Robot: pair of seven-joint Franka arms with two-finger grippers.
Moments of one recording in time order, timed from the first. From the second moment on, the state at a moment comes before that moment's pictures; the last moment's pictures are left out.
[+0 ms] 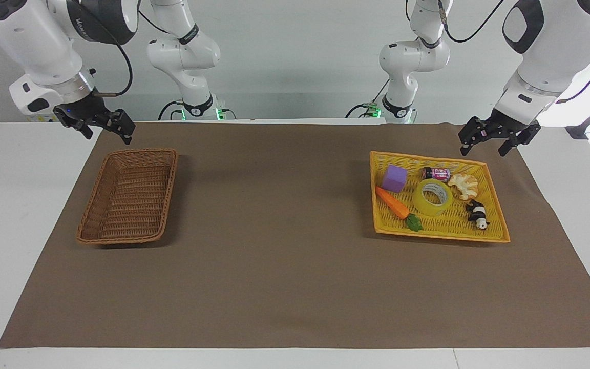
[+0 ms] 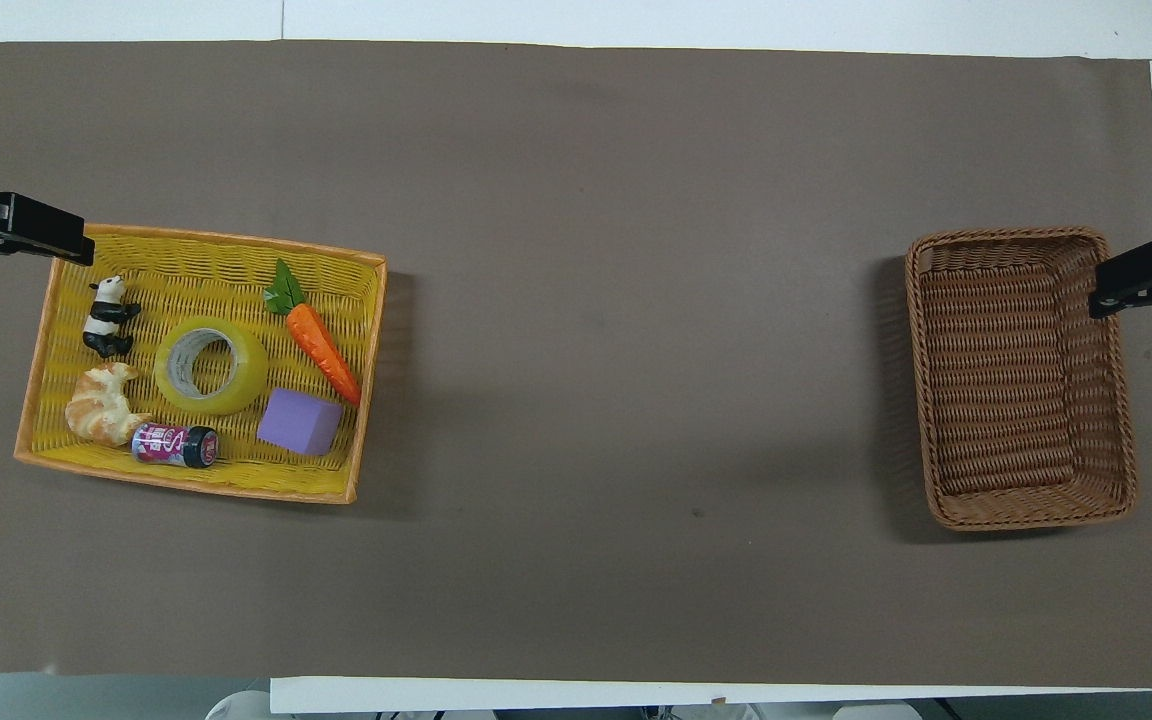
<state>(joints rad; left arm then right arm) -0.04 0.01 -0.10 -1.59 -0.01 1.60 0.00 0.04 -0.02 -0.12 -1.63 -0.06 1.48 0.06</state>
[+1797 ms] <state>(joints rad) 0.09 -0.04 -0.09 -2.22 -0.01 2.24 0.10 0.04 -0.02 -0.12 -1.63 -0.06 1.48 0.06</state>
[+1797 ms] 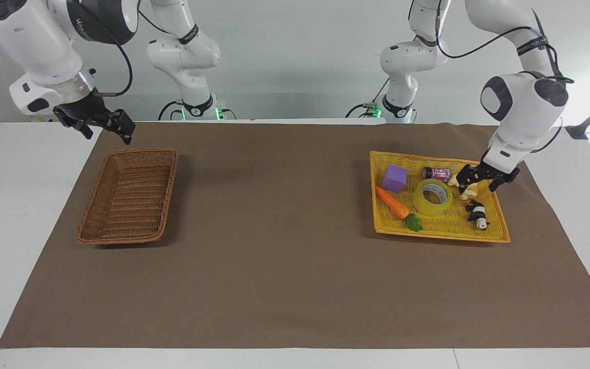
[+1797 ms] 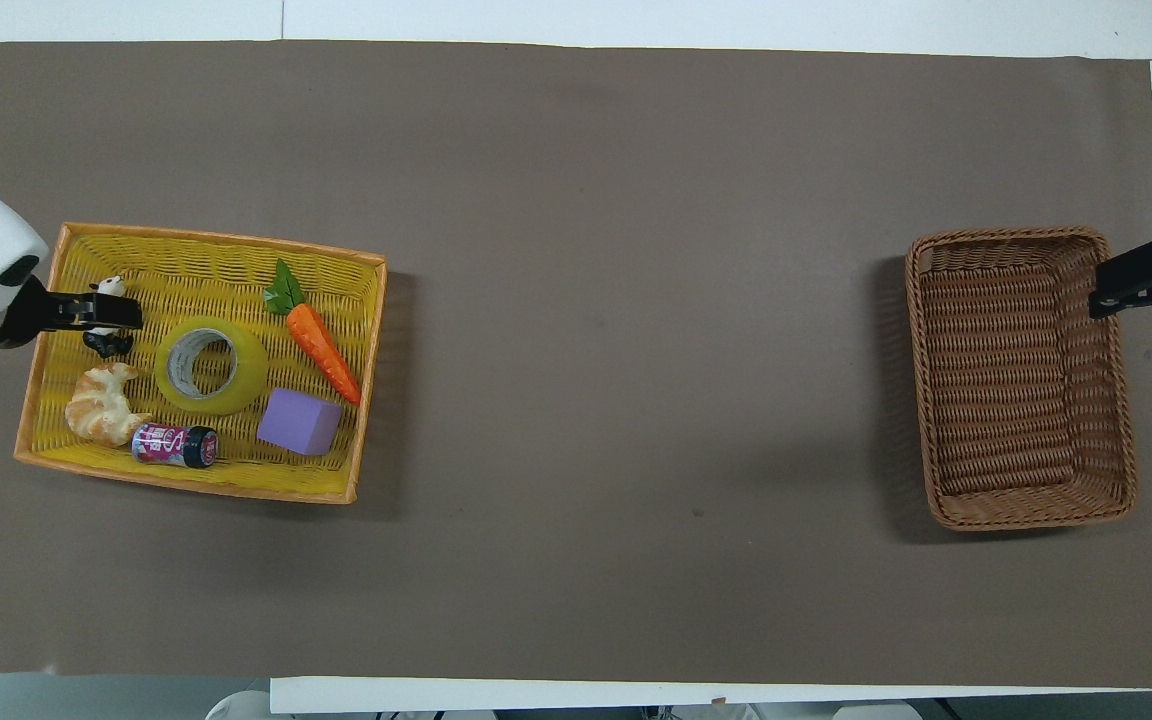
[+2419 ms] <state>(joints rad) 0.08 -0.02 -0.09 -2.33 -0.01 2.31 0.10 0.04 -0.02 -0.12 -1.63 -0.06 1.48 0.06</state>
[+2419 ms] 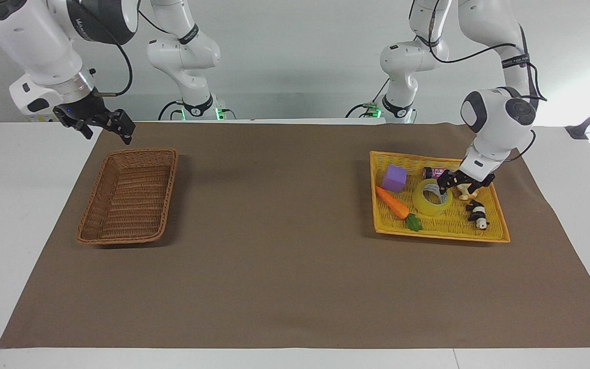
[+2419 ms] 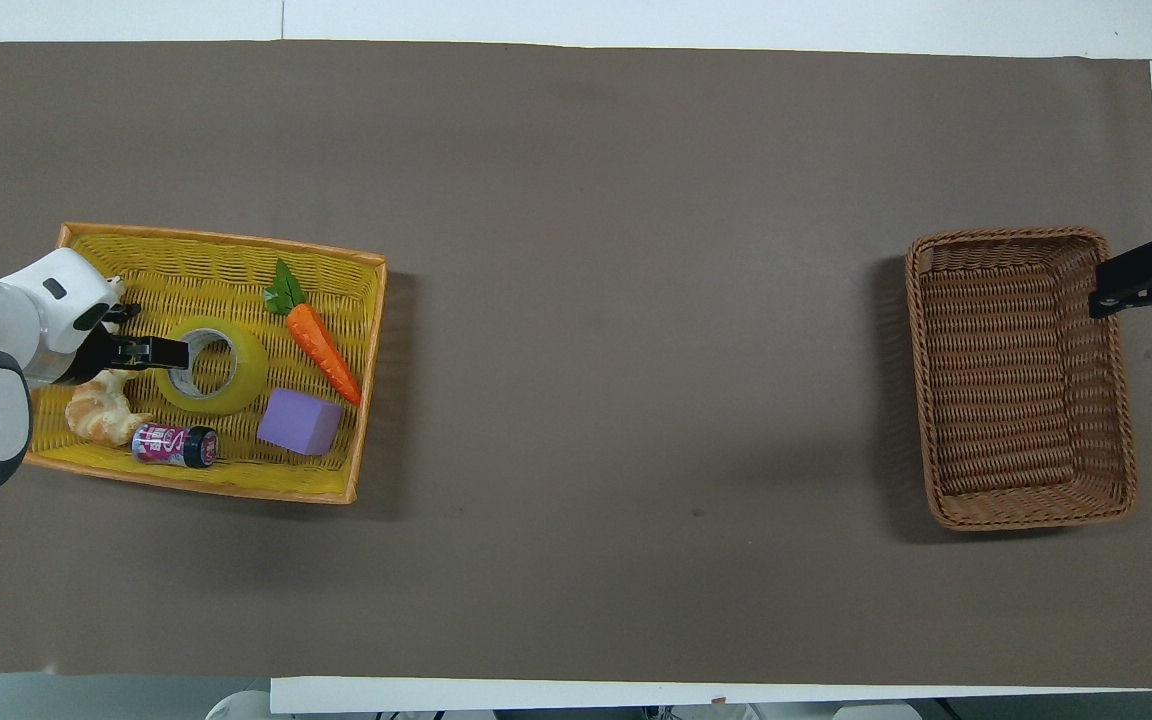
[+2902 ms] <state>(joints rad) 0.07 0.00 -0.09 -2.34 -0.01 2.34 0.09 0.04 -0.02 -0.12 -1.63 -0.06 1.48 0.06</state>
